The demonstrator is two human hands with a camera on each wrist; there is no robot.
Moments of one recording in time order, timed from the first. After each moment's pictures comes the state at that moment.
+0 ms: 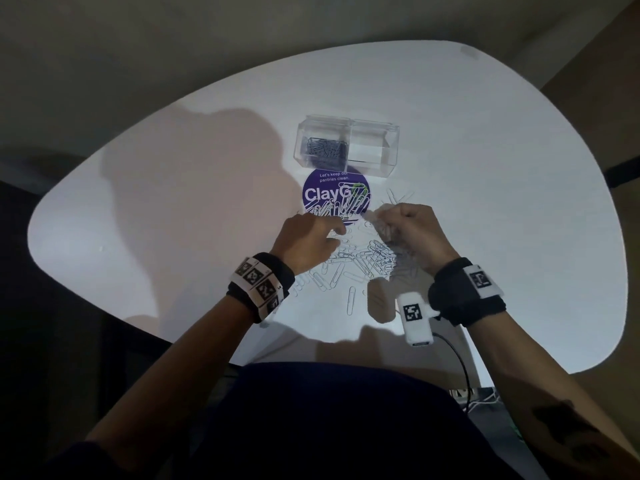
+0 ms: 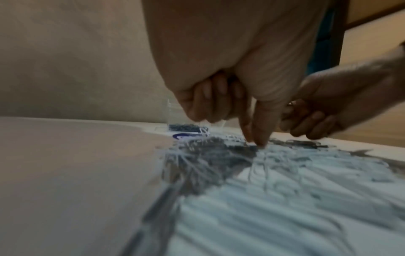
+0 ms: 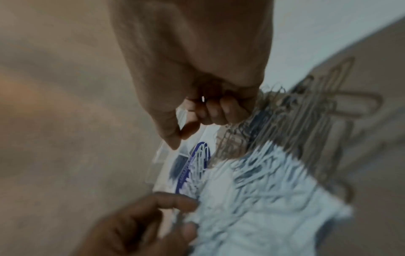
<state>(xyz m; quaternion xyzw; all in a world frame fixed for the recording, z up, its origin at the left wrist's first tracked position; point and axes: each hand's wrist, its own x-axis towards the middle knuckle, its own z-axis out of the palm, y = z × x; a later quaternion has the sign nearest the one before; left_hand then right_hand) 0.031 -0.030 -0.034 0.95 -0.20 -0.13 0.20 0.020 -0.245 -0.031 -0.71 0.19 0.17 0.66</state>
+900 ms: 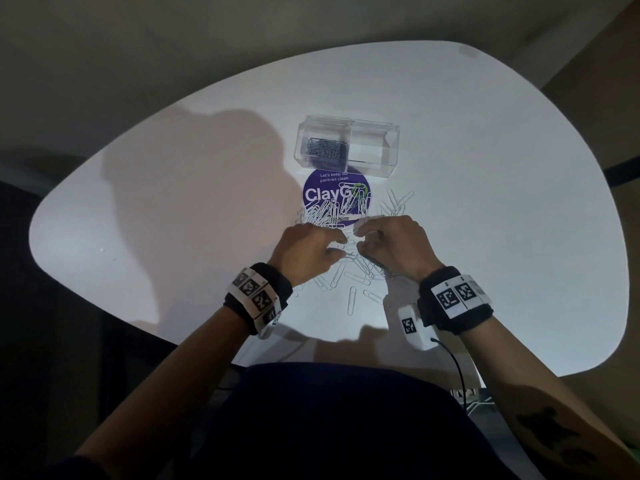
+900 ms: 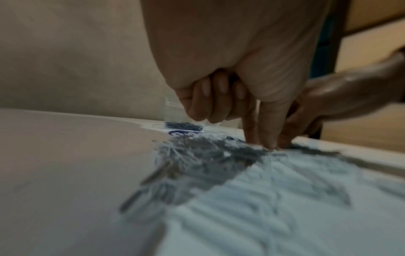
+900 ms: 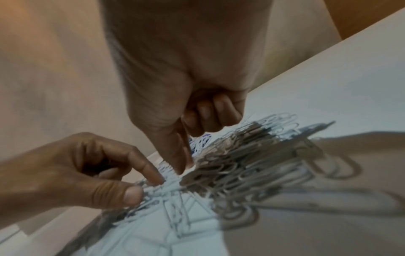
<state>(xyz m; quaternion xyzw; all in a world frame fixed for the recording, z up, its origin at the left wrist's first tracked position) 0.017 -0.027 -0.035 0.95 -0.22 -0.13 0.20 0.008 -0.224 -0.031 -0.94 -0.01 0.17 0.28</state>
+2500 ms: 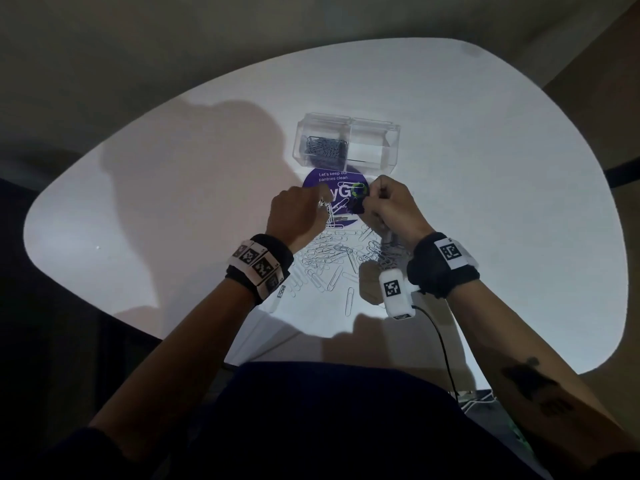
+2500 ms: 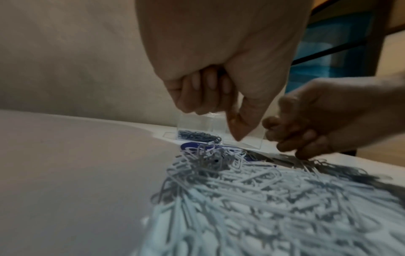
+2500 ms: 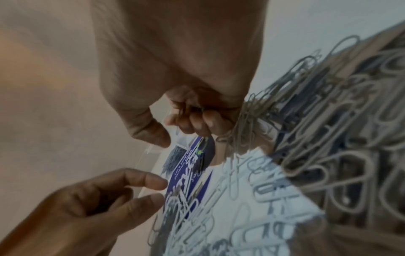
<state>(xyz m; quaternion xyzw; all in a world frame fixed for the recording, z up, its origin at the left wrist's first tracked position) 0.063 -0.029 -0.032 0.97 -0.12 -0.07 0.18 0.059 -0.222 -0.036 -0.75 0.14 0.17 0.62</state>
